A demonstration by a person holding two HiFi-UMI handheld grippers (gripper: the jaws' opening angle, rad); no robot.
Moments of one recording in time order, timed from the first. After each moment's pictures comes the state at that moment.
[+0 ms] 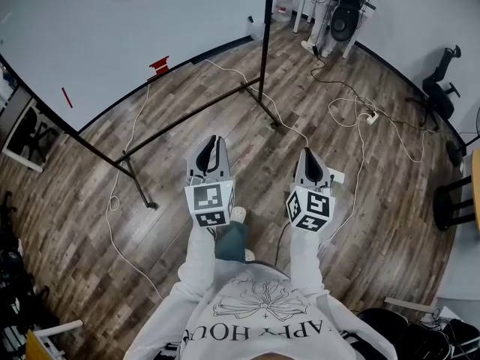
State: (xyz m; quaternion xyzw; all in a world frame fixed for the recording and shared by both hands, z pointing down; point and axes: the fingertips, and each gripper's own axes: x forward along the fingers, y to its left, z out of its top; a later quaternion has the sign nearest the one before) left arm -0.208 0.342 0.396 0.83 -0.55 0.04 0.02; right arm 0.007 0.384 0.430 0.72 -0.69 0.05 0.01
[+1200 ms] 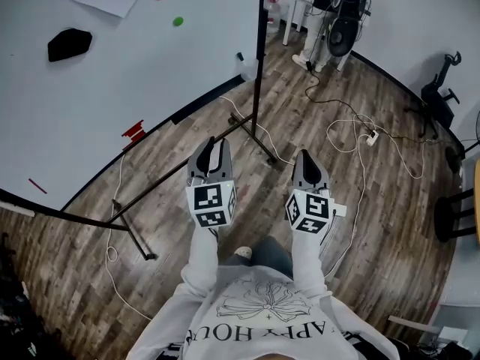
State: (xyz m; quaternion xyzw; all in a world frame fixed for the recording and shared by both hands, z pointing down) left arm -0.136 -0.013 0.402 0.85 -0.52 0.03 0.04; right arm 0.065 0.048 0.432 0.74 -0.68 0.04 0.03
